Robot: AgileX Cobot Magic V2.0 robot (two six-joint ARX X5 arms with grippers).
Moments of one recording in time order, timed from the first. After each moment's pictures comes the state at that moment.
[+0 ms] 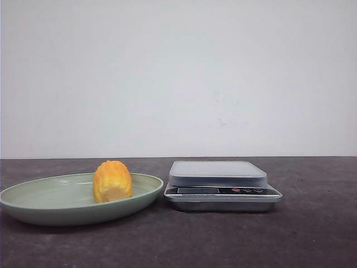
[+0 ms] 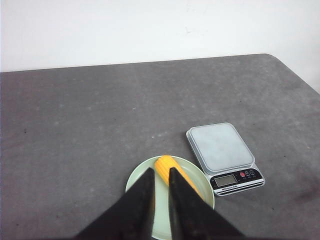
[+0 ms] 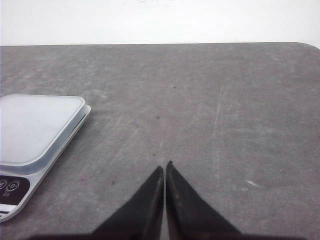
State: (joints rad) left arm -0.76 0.70 1.55 -1.25 -0.34 -0.28; right arm 0.10 0.01 0.02 -0.20 -0.03 0.09
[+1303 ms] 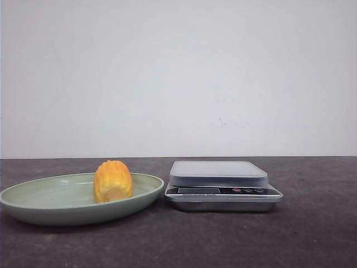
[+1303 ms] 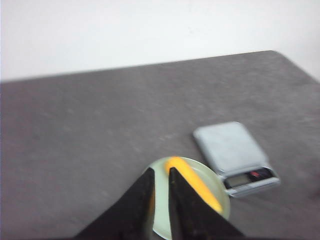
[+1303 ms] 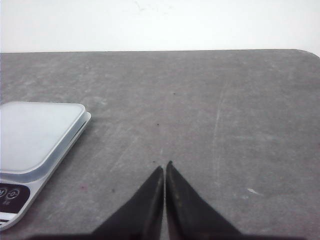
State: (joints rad) left arm -0.73 0.69 1.54 -1.22 -0.36 -0.19; right arm 0.10 0.01 0.02 -0.17 -0.03 0.09
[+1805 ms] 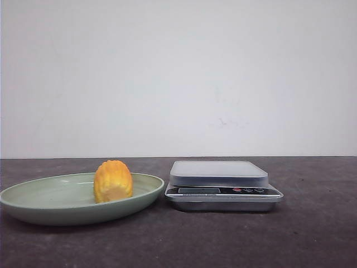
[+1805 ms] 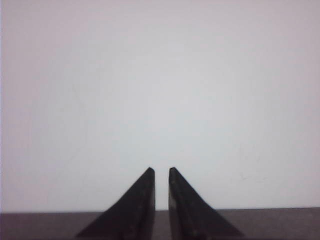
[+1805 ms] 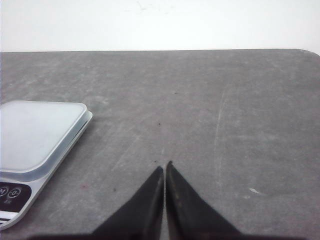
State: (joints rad) left arm -0.25 0.29 0.58 -0.02 -0.12 -0.04; right arm 0.10 0.01 0.02 -0.17 -0.03 0.09
